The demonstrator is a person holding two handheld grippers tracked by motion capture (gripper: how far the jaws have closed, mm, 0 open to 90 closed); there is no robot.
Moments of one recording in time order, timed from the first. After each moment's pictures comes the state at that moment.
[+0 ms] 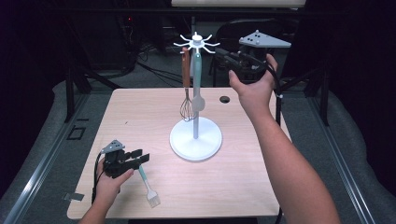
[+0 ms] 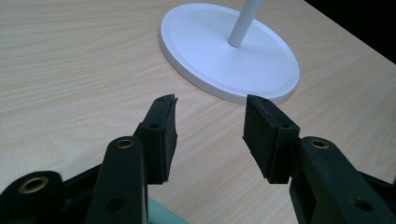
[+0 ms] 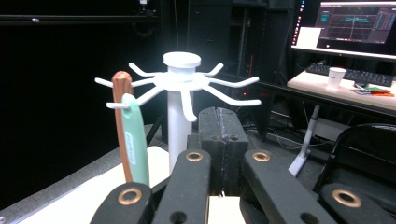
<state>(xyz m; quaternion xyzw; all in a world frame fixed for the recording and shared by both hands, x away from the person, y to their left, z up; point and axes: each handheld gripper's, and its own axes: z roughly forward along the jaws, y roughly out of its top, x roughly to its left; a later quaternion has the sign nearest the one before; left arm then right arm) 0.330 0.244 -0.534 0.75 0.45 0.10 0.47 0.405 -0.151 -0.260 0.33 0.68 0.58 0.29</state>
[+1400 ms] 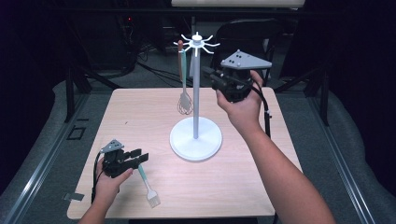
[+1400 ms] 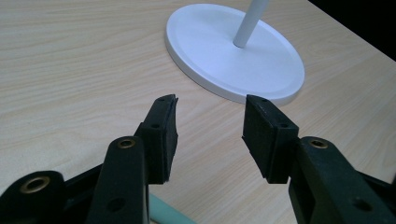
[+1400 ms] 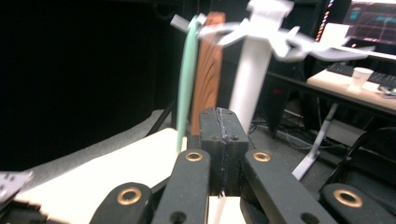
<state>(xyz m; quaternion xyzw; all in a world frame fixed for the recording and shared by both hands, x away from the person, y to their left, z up) 0.332 0.247 -0.534 0.75 0.45 0.10 0.47 0.379 -0.122 -0.291 0.29 0.71 0.57 0.29</state>
